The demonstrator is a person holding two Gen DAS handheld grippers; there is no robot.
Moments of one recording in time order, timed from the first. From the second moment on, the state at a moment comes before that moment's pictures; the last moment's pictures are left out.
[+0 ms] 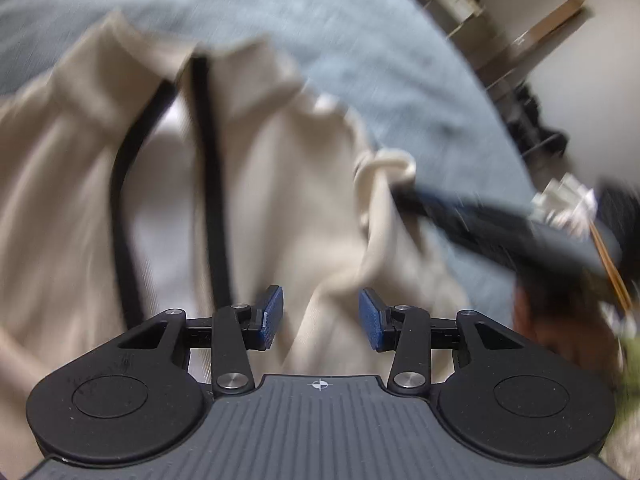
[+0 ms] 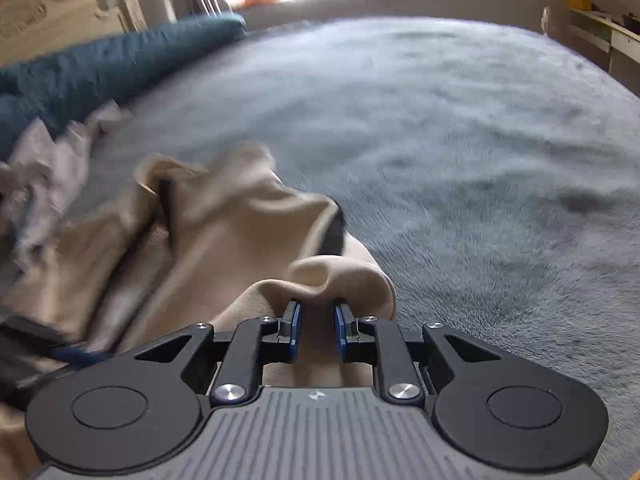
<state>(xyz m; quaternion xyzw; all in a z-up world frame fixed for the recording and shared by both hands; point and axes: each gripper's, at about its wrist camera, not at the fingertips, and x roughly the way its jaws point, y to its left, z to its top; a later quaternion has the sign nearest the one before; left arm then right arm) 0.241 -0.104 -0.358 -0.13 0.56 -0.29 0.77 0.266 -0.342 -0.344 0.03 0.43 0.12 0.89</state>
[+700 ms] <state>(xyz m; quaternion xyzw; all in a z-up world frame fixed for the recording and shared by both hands) 0.215 -0.089 -0.346 -0.07 0.60 -0.30 0.74 0.059 -0.403 -0.321 0.46 0.47 -0.04 0.75</state>
